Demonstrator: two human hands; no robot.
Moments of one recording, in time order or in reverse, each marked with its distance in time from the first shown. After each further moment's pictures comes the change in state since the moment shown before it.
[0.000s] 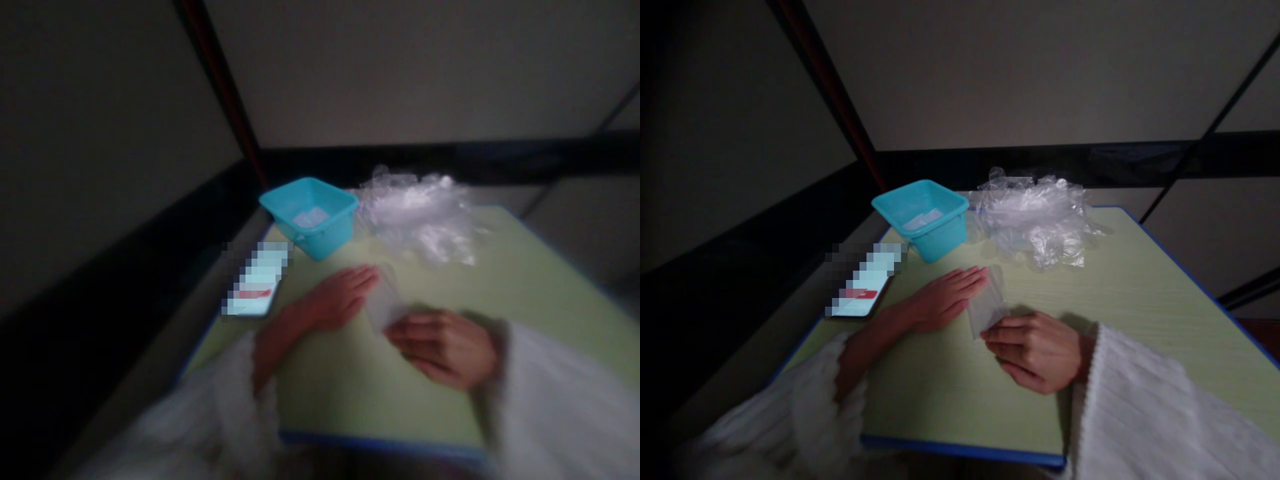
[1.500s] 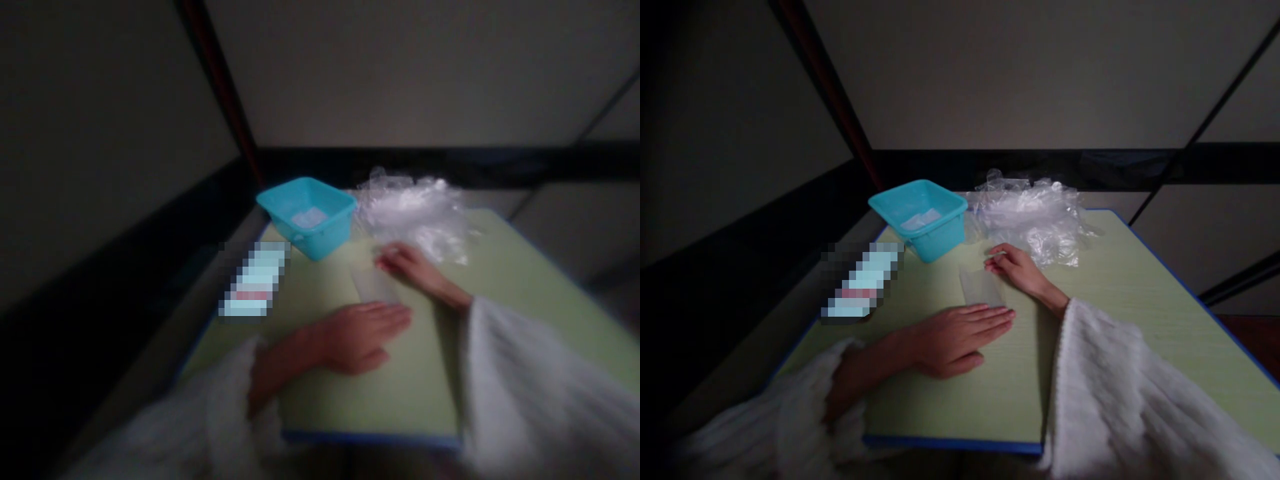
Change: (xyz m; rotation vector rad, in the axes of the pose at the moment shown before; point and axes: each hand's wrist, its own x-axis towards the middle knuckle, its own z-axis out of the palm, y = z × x) left_hand 0.004 0.051 0.007 -0.135 -0.112 0.267; right_hand 0.029 0.086 0.008 0.825 0.543 0.961
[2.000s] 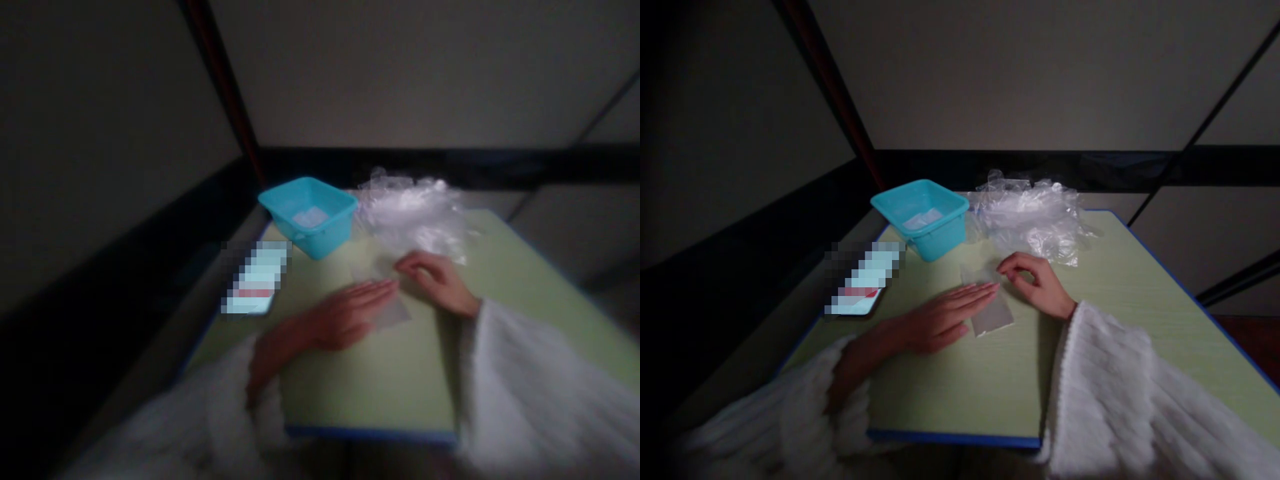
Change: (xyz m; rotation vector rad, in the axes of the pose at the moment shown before) left_hand -0.017 -0.016 -0.013 0.028 0.088 -0.073; right_hand -0.040 -0.024 -0.013 -0.421 -0.003 -0.497
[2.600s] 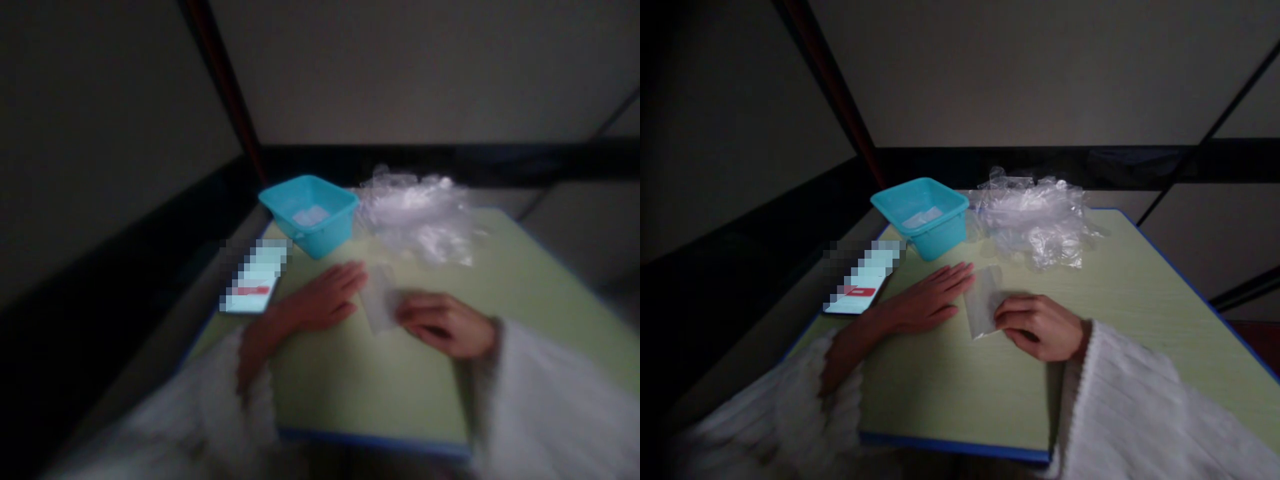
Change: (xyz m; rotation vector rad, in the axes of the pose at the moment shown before) left_hand -0.019 -0.032 -0.002 0.205 -0.008 -0.189; right_hand -0.027 -0.020 -0.005 -0.138 -0.485 -0.332
